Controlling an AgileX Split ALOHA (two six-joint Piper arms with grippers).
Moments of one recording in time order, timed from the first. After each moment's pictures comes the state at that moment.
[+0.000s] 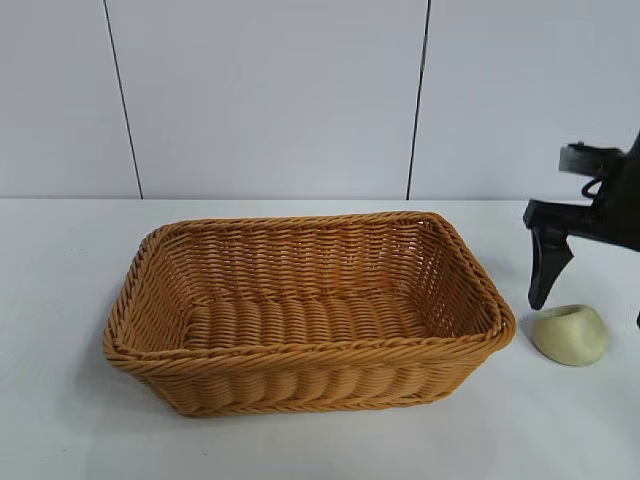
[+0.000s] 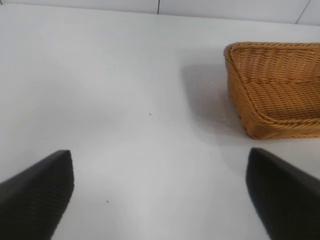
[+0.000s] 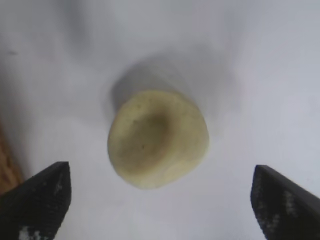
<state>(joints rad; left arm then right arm) -0.08 -0.01 -0.50 0.00 1.07 -0.09 -0.01 2.03 -1.18 0.19 0.83 0.04</state>
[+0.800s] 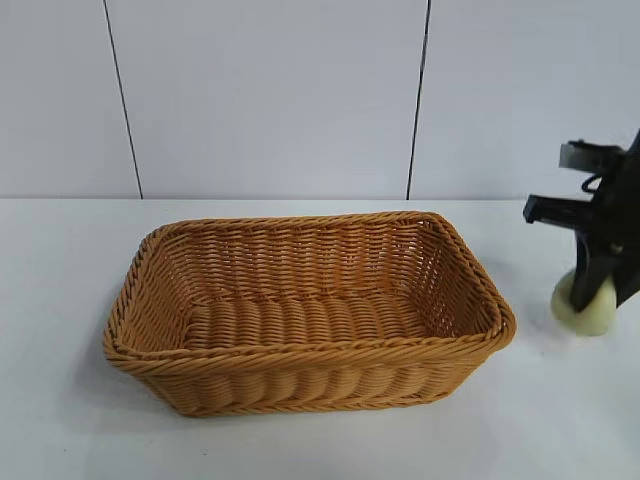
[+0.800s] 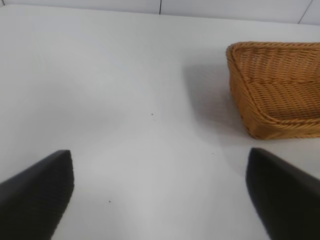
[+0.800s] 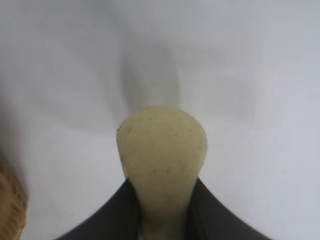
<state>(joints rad) -0.08 -0.01 -0.50 0.00 1.07 -0.09 -0.01 1.73 -1.32 0.19 0.99 0.02</state>
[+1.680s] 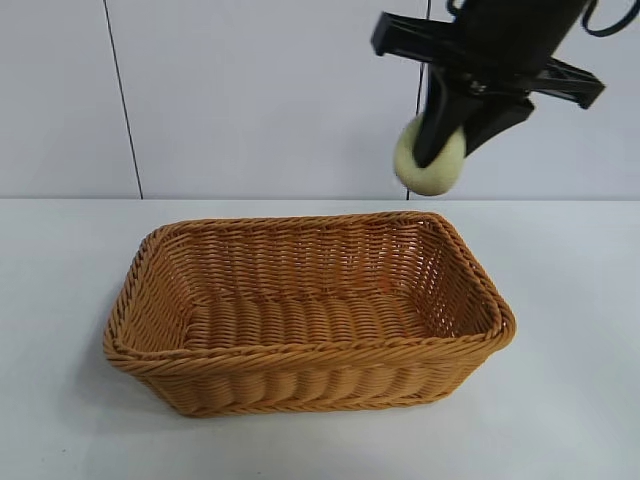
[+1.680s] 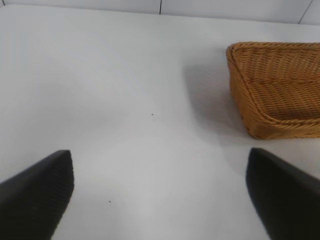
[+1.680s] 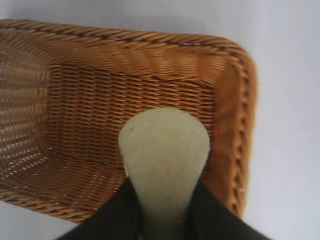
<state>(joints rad) -0.08 -0.01 -0.50 0.00 1.07 -0.09 0.56 1.82 -1.38 0.19 0.85 0.17</state>
